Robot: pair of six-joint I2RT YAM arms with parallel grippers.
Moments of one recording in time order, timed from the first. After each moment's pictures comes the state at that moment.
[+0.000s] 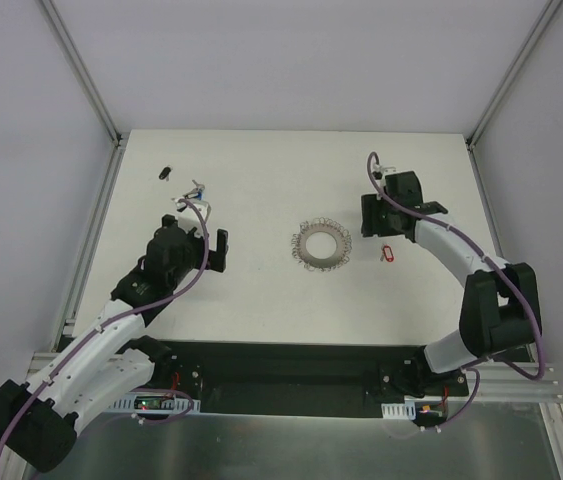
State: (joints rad) left arm -0.48 0.79 0.56 -0.22 -0.16 -0.07; right arm 0.25 1.50 1.03 -0.44 -0.01 0.10
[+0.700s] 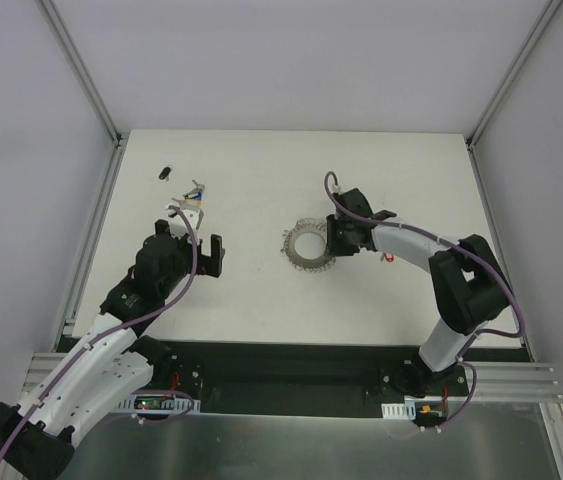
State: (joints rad) left arm -0.48 0.65 0.55 -0.29 -0.14 -0.09; right arm 0.51 1.70 1.03 -0.37 -0.04 0.44
